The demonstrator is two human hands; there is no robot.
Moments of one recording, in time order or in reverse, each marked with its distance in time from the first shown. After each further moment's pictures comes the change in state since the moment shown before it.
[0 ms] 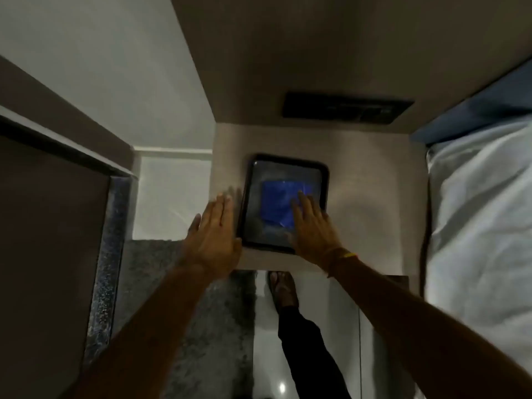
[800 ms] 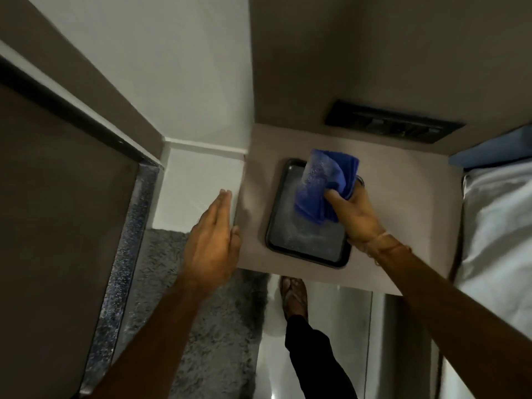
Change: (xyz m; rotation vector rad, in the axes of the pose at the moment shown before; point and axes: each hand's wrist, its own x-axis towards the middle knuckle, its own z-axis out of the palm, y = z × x) left_hand -0.023 -0.046 -0.008 -0.383 0.381 0.006; right_hand 0.026 -0.027 -0.071 1.168 0.231 0.117
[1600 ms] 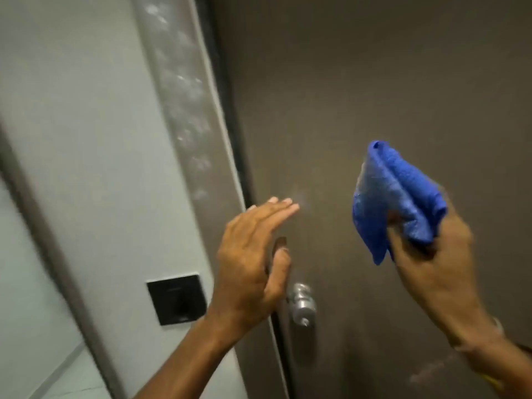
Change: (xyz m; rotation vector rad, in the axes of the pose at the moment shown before) left_hand -0.705 0.036 -0.491 0.785 1.512 -0.088; right_hand -0.665 -0.450 0.359 0.569 -0.815 -1.422
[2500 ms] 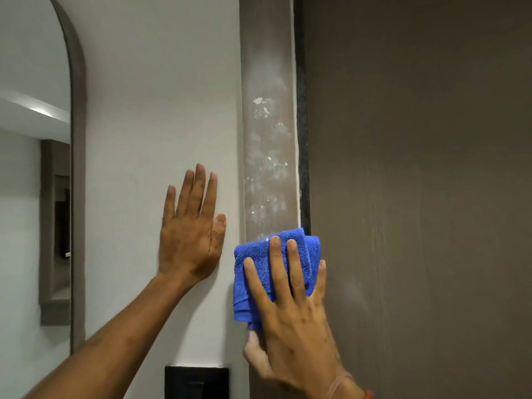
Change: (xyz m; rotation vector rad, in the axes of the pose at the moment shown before) left_hand 0.079 -0.201 -0.096 0.778 0.117 -0.191; right_hand 0.009 -0.011 0.211 -0.870 -0.398 -0.624
